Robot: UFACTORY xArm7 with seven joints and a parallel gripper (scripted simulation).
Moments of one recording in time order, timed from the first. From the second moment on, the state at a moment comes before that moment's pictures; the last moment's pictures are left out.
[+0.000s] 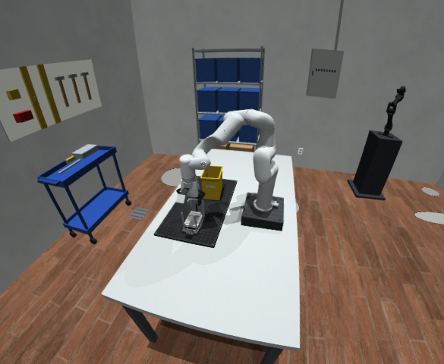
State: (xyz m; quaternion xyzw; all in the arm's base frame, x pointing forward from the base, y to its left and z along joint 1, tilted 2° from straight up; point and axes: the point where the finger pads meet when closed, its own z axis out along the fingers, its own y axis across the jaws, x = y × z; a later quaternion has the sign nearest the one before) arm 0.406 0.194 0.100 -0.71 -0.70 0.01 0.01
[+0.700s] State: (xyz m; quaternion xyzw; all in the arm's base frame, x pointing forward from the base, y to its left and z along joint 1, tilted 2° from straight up) arm 0.405 0.194 0.070 -0.71 -0.70 0.01 0.01
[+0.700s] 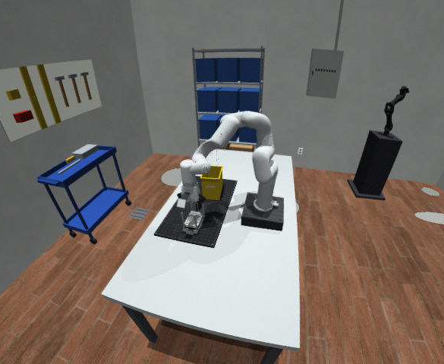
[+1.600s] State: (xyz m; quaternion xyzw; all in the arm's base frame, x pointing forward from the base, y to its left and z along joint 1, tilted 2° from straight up) arm 0.404 0.194 0.030 -0.71 -0.70 0.01 0.01
